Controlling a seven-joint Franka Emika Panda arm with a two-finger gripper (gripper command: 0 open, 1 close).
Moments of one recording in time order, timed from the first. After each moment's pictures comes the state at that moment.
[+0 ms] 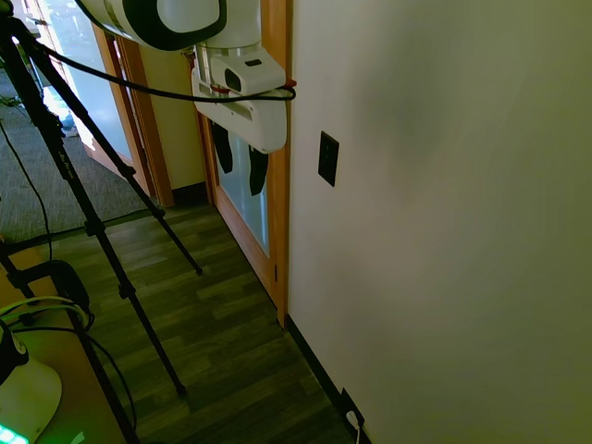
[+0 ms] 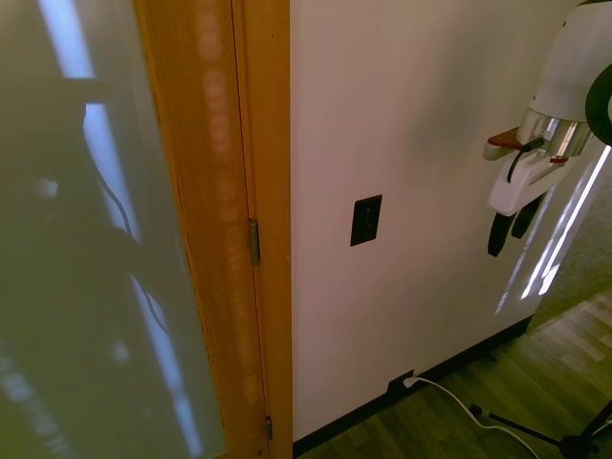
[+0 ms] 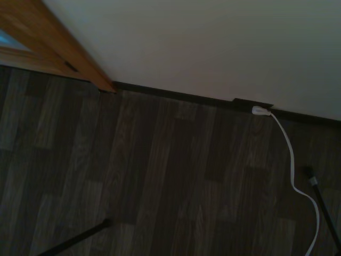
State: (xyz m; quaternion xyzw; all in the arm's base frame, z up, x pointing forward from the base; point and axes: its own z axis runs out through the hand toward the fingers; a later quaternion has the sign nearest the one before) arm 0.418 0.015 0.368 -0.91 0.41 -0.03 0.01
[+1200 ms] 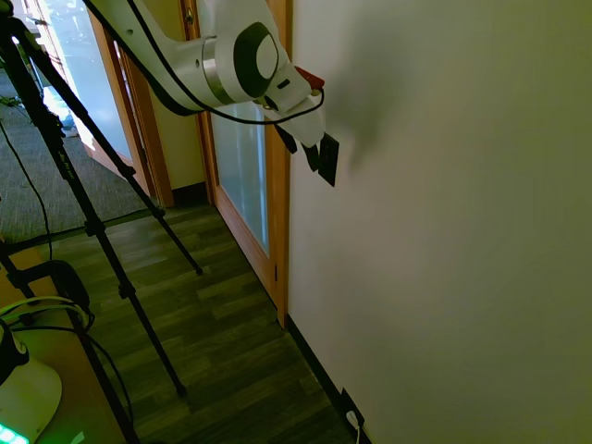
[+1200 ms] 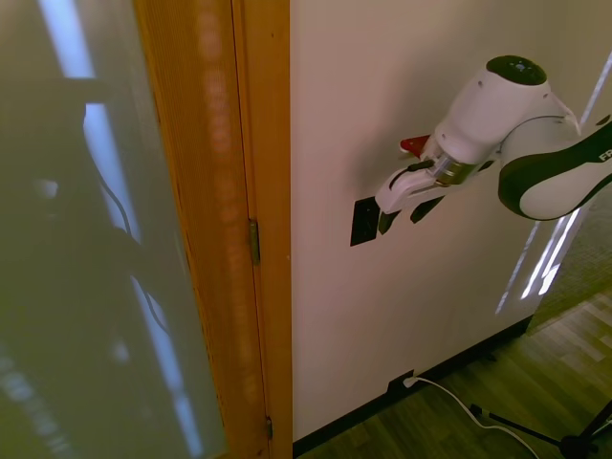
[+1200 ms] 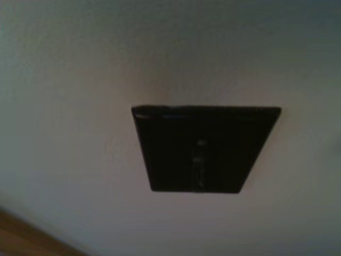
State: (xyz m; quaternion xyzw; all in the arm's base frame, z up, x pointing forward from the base) arm 0.556 0.070 0.308 -0.85 0.46 -0.23 0.07
